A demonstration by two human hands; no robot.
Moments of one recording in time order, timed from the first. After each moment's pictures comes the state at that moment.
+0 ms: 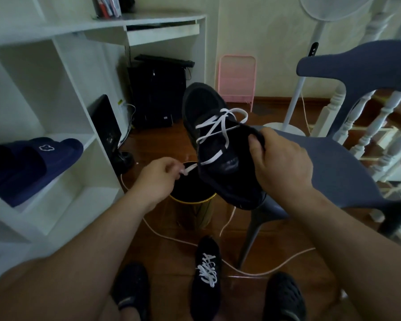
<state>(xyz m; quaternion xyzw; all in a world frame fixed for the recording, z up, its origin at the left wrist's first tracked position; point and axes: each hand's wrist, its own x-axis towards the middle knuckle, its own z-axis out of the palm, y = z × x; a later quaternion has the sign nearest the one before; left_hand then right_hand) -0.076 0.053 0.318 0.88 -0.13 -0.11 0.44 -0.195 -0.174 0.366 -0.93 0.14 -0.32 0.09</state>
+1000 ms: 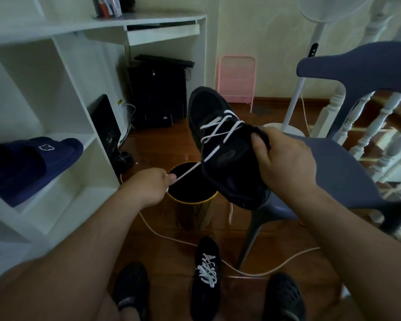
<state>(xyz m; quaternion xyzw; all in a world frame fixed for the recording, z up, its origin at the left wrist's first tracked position) -0.061 0.072 0.321 0.95 -0.15 -0.18 0.20 -0.194 -0.182 0.366 -0.92 0.11 -0.35 0.12</state>
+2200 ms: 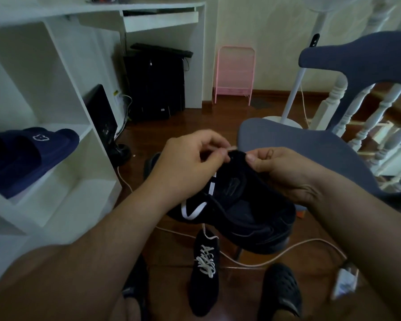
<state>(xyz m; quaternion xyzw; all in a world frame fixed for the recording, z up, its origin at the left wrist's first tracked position) -0.137 0.030 0.377 0.81 -0.37 0.03 0.45 -0.208 -0.180 0.370 -0.63 0.16 0.08 0.76</state>
